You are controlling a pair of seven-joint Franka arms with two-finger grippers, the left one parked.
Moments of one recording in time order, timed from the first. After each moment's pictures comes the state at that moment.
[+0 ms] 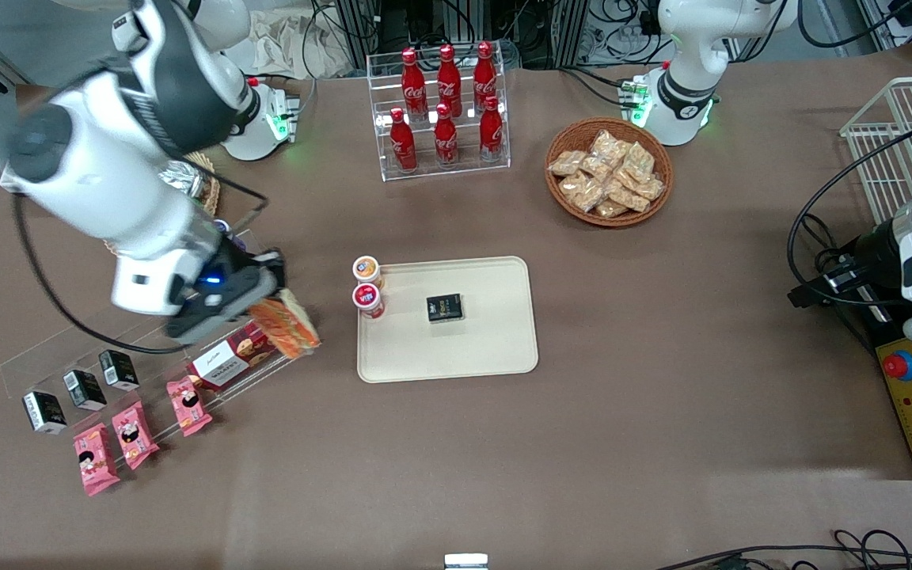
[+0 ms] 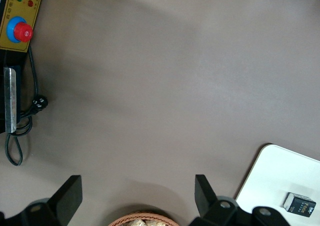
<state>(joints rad) 0.42 0.20 -0.03 -1.58 0.12 1.93 -0.25</state>
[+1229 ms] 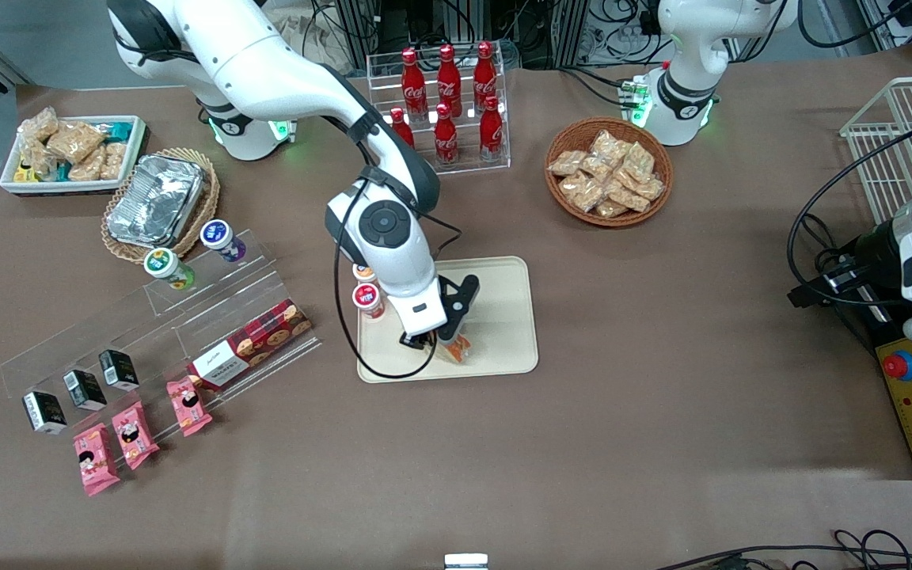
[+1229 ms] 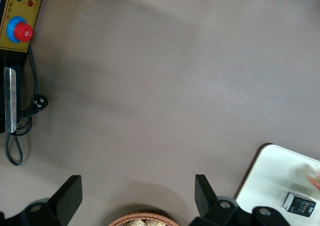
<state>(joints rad) 0.71 0.63 -0.03 -1.59 0.01 2.37 -0.42</state>
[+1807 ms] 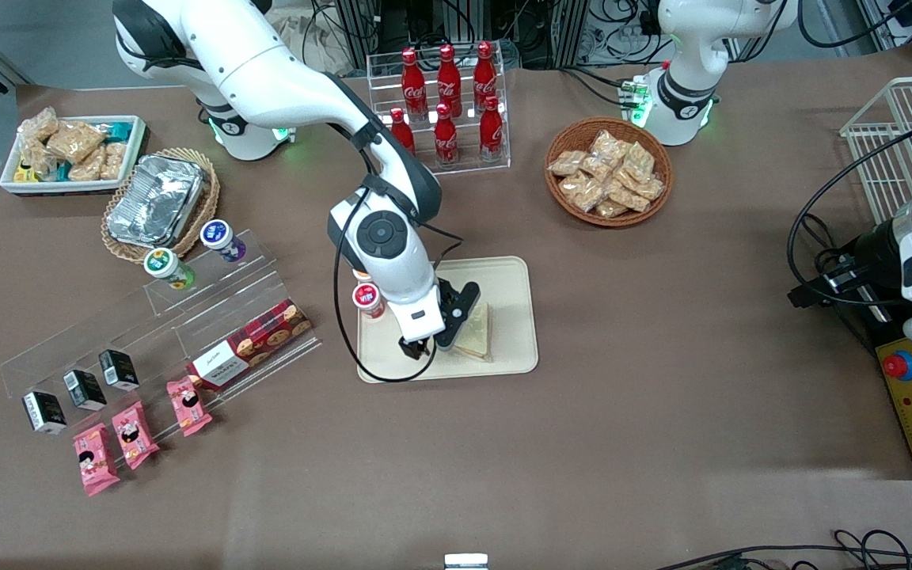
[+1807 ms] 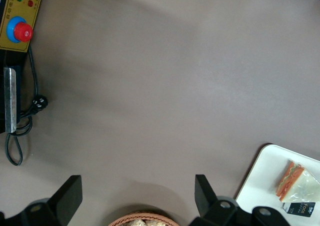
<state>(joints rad) 0.70 0.63 -0.04 -1.57 0.10 2.38 -0.42</state>
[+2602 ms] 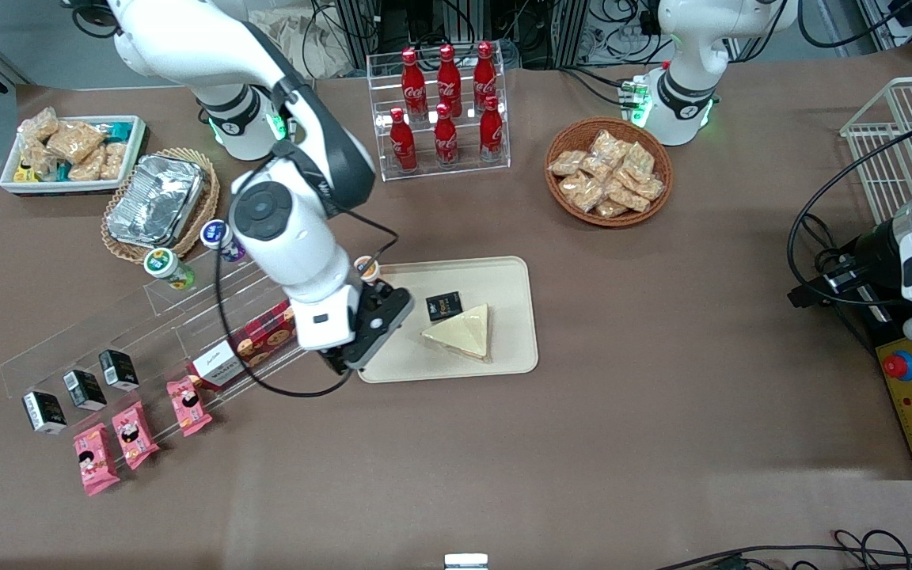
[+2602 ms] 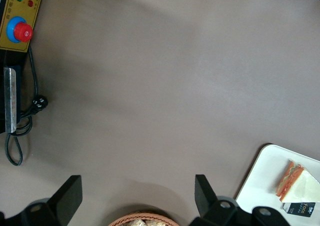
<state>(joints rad) 0.56 0.41 -0.07 -1.56 0.12 2.20 -0.42</state>
